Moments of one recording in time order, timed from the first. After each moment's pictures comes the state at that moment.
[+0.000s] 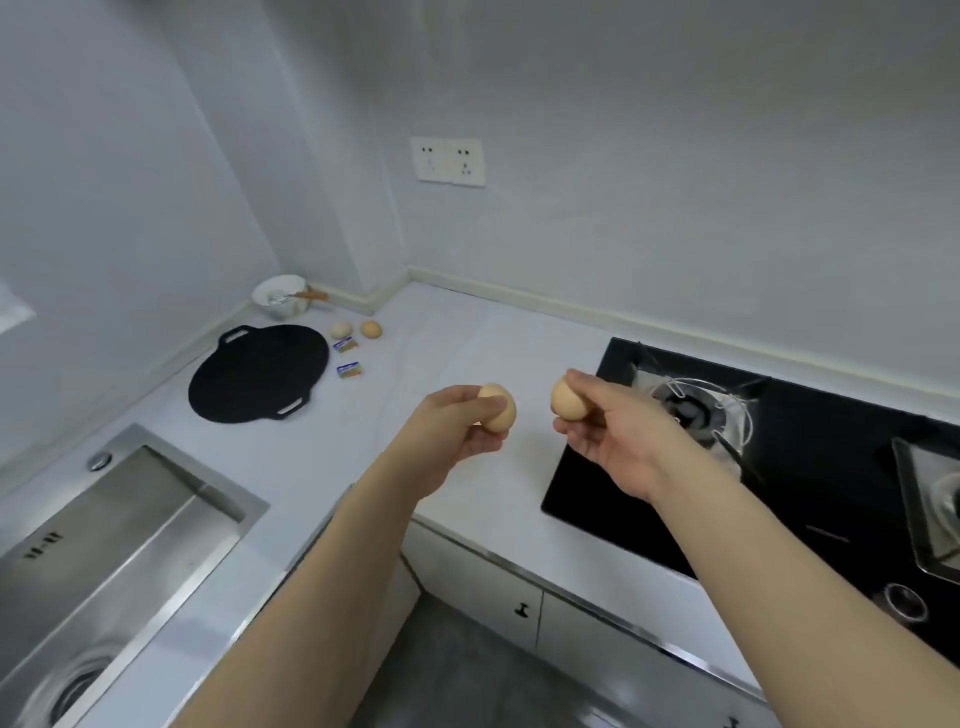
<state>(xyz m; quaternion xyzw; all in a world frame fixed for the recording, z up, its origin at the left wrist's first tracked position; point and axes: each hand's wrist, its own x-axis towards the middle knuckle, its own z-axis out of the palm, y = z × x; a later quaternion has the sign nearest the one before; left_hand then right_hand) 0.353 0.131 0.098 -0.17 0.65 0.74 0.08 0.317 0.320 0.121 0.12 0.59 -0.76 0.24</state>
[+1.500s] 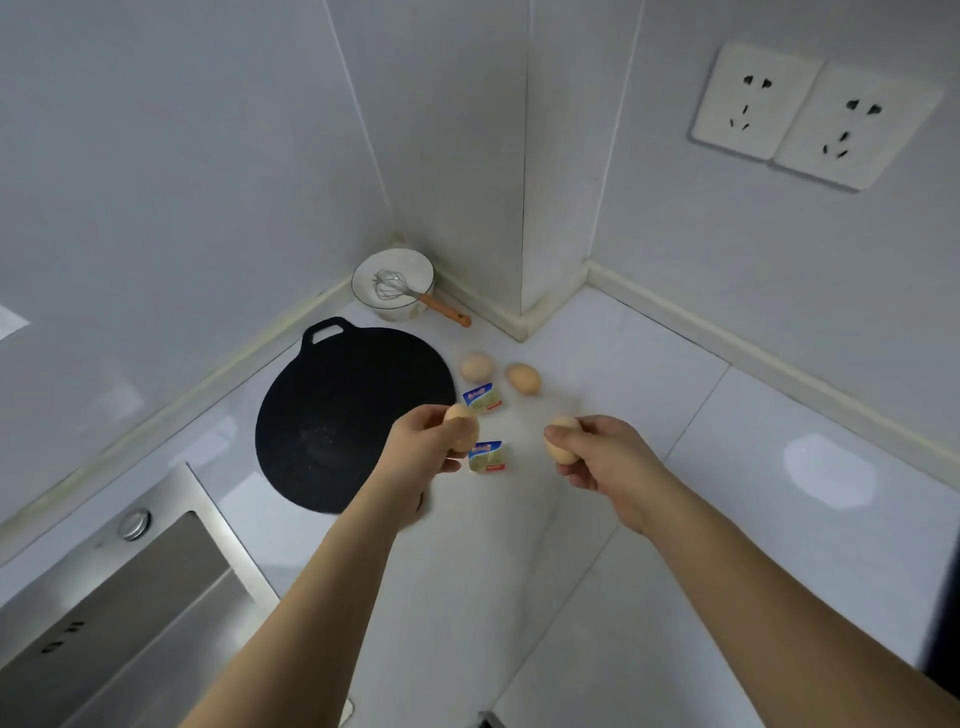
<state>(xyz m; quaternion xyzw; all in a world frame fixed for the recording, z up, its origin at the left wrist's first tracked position) 0.139 -0.226 -0.010 -0.40 0.66 0.64 0.00 0.042 -0.052 -0.012 0.05 0.73 -0.57 0.38</state>
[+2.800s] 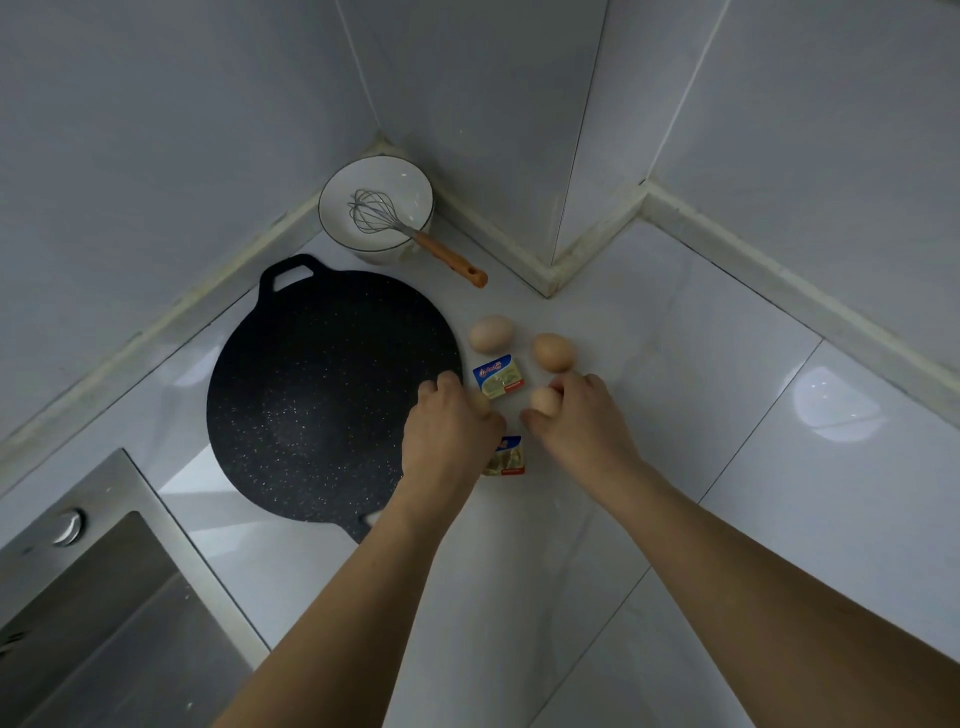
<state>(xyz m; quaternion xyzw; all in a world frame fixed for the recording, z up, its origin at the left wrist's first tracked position) 0.067 -0.255 -0.103 -0.43 0.84 0.29 0.12 -0.007 -0.137 -0.113 -0.15 0.92 -0.26 0.26</state>
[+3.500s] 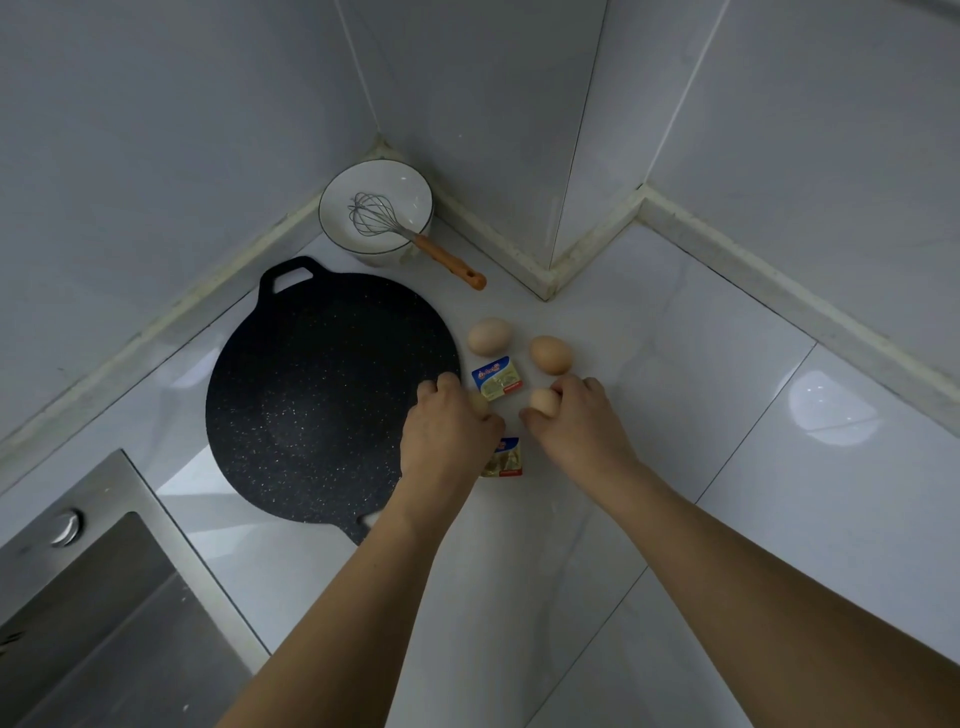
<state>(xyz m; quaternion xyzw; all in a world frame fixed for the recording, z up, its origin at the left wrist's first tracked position) 0.067 -0.255 -0.104 -0.42 0.85 0.28 0.13 -0.007 -0.136 -0.114 -0.14 0.92 -0.26 0.27</state>
